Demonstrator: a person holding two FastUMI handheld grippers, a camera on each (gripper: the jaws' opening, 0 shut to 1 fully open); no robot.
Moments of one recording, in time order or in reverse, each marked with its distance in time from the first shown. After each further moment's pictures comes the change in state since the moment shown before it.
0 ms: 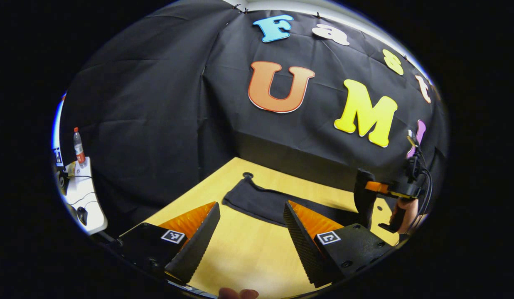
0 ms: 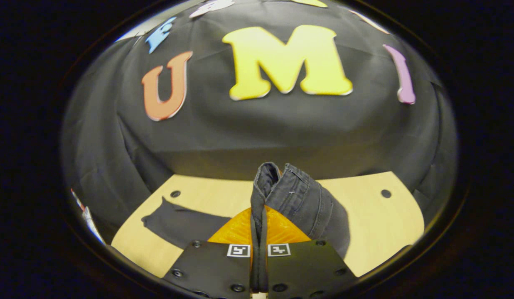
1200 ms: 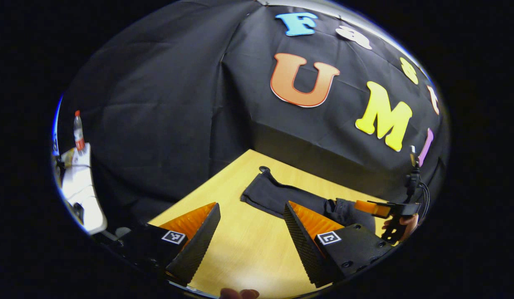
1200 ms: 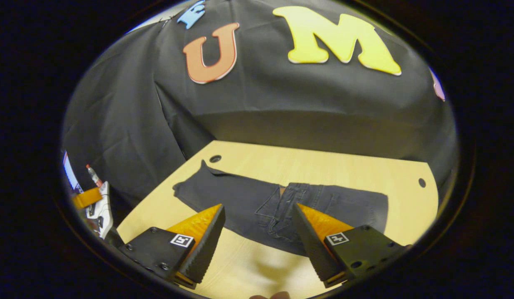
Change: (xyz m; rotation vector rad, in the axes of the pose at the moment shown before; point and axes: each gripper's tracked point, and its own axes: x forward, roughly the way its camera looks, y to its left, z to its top) left arm 0.062 0.045 -0.028 -0.221 0.099 -0.066; right arm -0.054 0.033 -0.024 -0.084 0.100 0.225
